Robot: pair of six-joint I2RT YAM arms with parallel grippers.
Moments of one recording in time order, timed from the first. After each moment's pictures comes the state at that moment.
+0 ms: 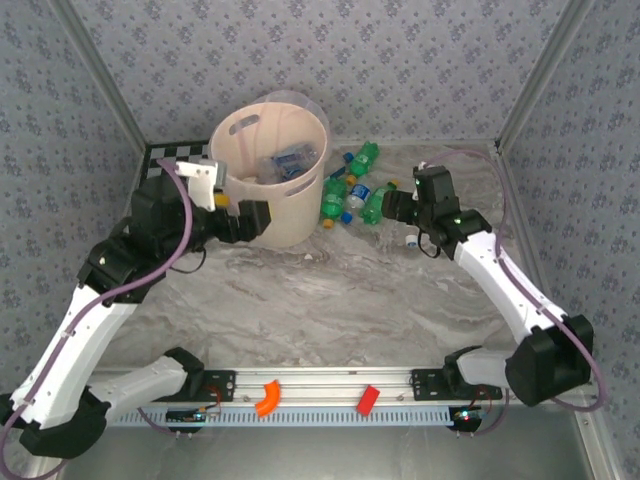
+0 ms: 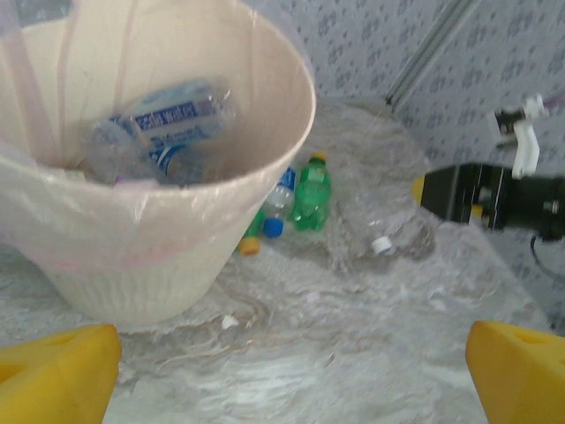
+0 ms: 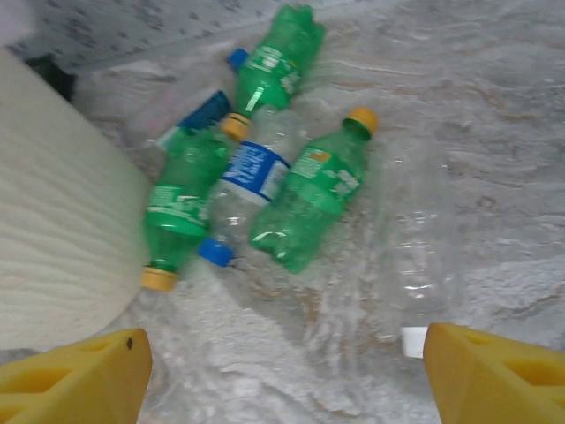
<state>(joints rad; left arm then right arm) -0.64 0.94 1.35 -0.85 0.00 -0.39 0.31 1.32 1.10 -0.52 0.09 0.41</state>
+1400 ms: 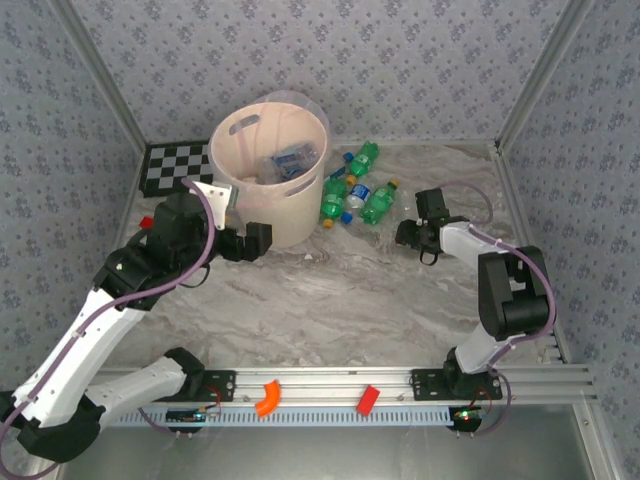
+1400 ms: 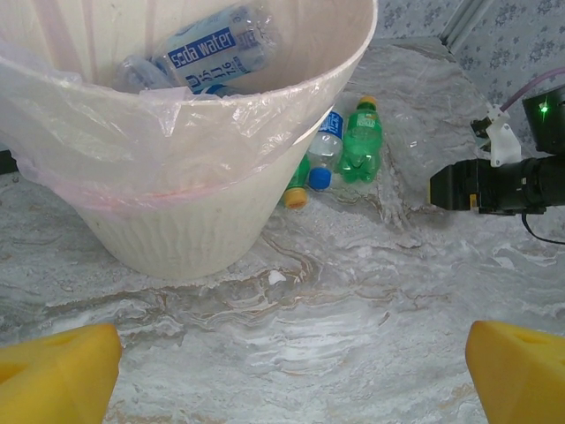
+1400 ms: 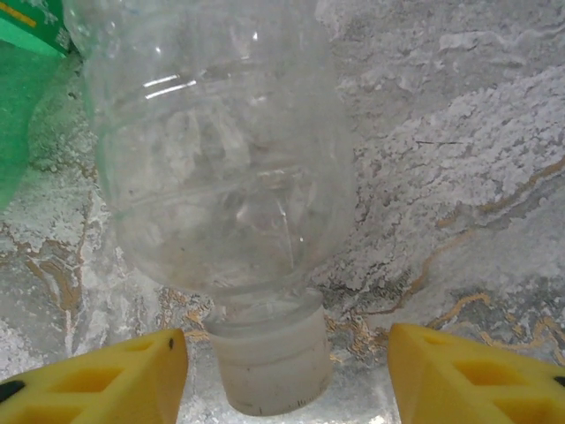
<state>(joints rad) -0.66 0.93 1.26 -0.88 -0.07 -0.35 0.17 1.63 0.92 -0.34 0.02 0.41</state>
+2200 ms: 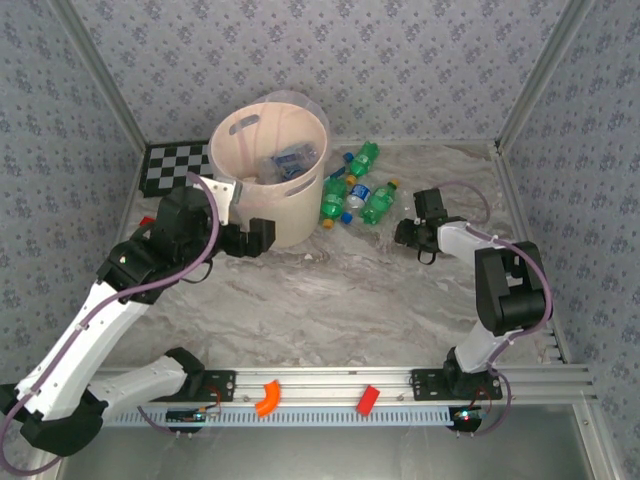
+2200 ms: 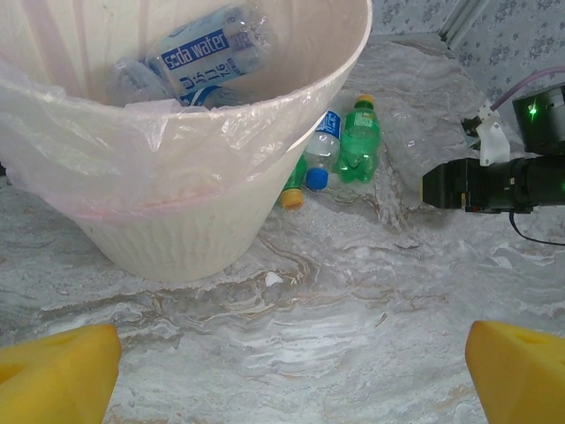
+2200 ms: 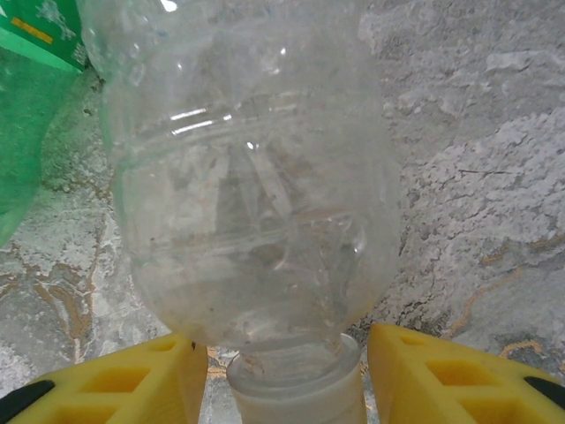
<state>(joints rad) -0.66 0.96 1.30 -0.89 -0.07 -0.36 0.18 1.67 0.92 -0.29 0.01 0.41</state>
